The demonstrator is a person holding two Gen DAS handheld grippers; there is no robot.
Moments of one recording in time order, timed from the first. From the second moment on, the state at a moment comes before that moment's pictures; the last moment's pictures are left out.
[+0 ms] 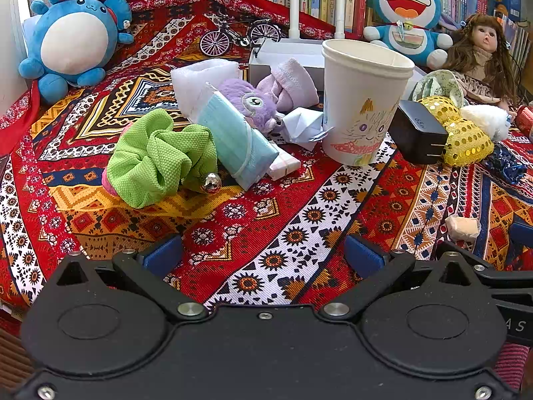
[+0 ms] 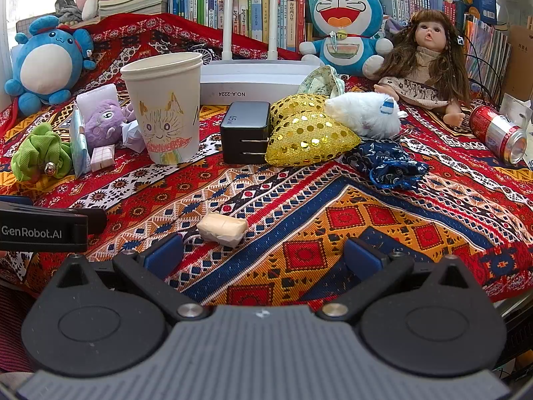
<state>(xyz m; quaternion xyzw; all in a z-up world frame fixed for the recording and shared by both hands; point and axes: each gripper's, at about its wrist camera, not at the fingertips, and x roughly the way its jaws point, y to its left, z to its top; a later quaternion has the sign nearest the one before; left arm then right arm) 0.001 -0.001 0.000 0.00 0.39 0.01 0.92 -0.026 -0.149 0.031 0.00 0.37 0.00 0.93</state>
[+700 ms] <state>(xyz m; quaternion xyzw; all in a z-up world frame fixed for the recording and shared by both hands) -0.004 0.004 0.004 0.00 0.37 0.00 0.93 -0.027 -0.151 0.031 0.00 0.36 0.00 0.93</state>
